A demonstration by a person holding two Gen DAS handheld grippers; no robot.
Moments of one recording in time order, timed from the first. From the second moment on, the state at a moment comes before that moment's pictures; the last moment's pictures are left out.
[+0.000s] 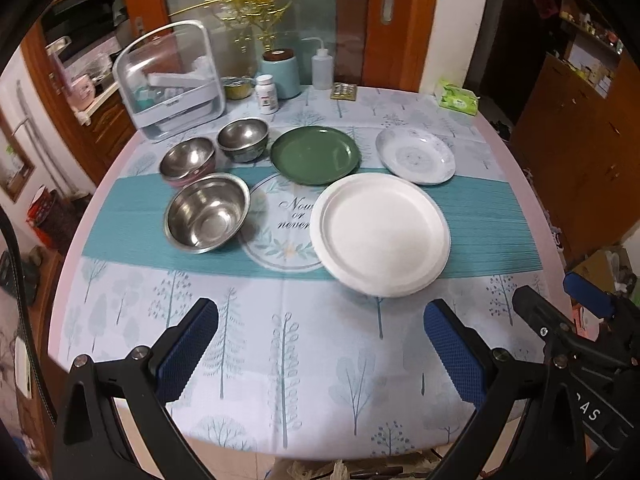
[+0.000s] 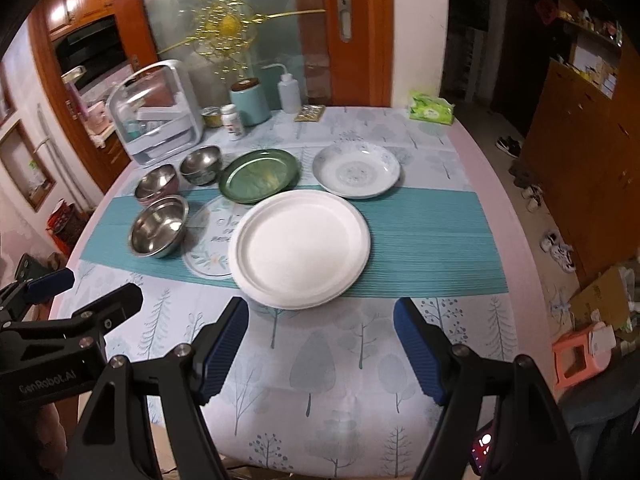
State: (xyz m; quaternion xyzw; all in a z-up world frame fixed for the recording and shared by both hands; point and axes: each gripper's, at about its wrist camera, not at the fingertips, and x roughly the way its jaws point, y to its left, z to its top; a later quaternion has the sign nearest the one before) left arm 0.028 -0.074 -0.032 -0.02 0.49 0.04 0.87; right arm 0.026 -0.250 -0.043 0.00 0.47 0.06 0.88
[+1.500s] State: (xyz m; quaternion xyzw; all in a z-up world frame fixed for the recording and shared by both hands) left arm 0.240 -0.026 -0.244 -0.09 0.63 -0.05 0.77; right arm 0.226 -0.279 -0.235 0.06 0.63 0.01 0.77
